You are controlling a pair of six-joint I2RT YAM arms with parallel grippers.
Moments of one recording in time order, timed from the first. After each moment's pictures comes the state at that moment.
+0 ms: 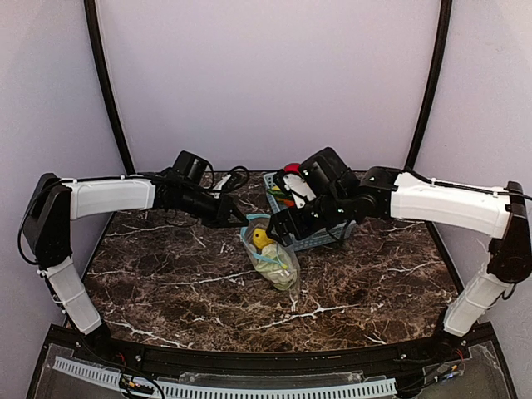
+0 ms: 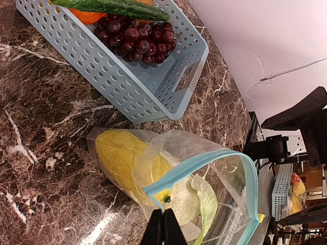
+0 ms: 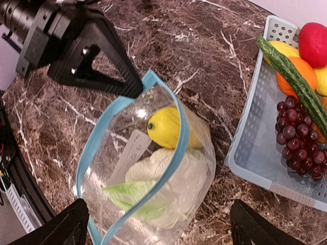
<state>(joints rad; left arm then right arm) -0.57 1.74 1.25 -0.32 0.67 -0.37 0.97 1.59 1.36 -0.58 0.02 0.27</state>
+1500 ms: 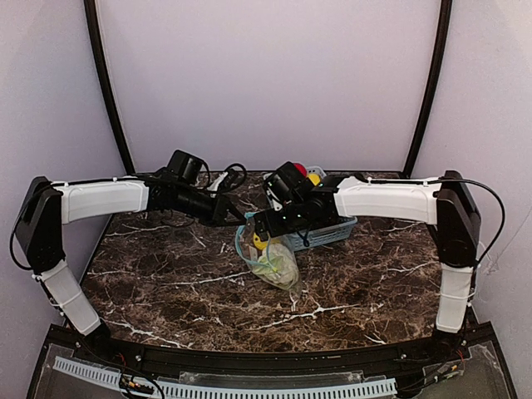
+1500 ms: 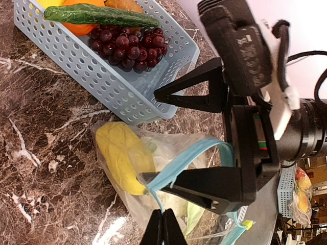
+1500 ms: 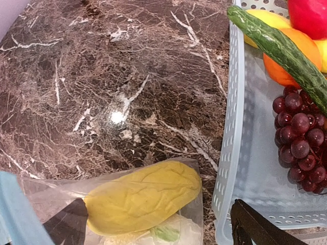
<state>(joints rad) -0.57 1.68 1.21 -0.29 0.67 -0.33 0.92 1.96 1.57 -0.53 0.16 0.42</state>
